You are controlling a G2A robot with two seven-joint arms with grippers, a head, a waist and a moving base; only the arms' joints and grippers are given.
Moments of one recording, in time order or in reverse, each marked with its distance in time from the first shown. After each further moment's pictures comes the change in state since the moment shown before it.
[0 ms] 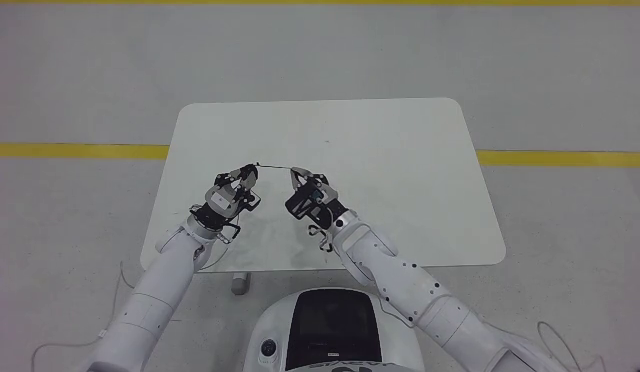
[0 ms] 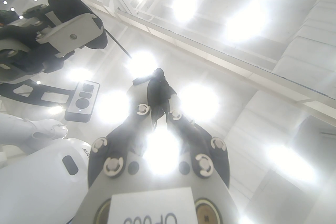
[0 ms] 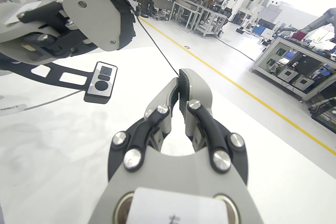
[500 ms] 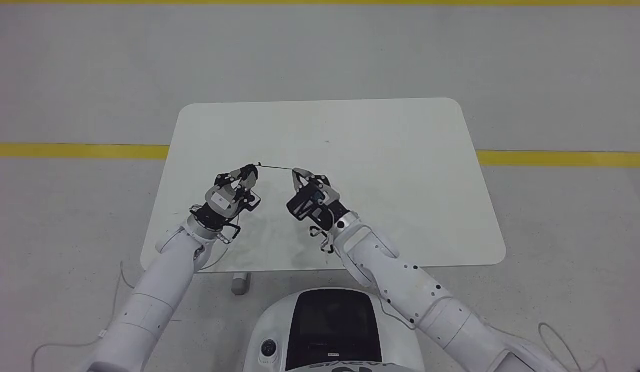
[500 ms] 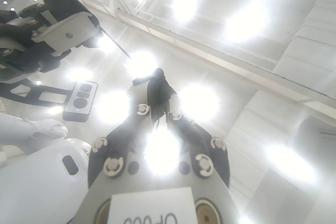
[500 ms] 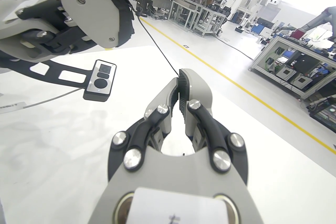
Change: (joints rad) left arm 0.000 0.000 0.000 0.000 0.000 0.000 0.000; right arm -0.009 0.008 -0.002 -0.012 0.000 0.013 0.004
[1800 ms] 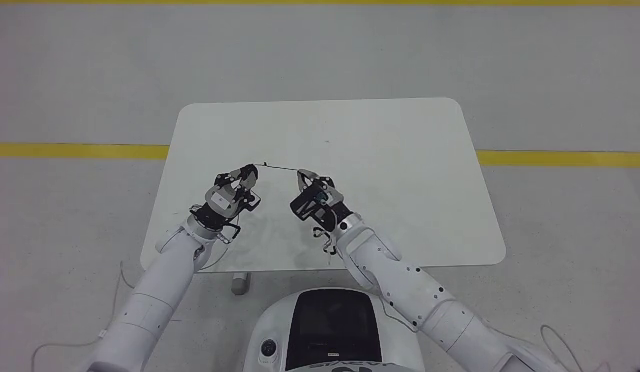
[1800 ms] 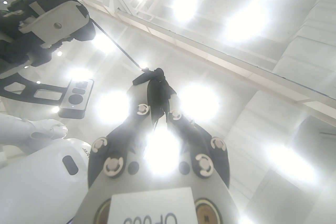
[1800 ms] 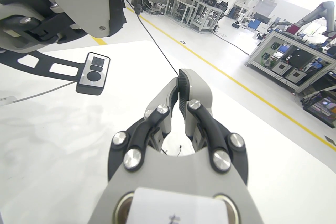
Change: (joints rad) left arm 0.000 0.000 0.000 0.000 0.000 0.000 0.000; right arm -0.014 0.013 0.002 -0.014 0.000 0.030 0.037
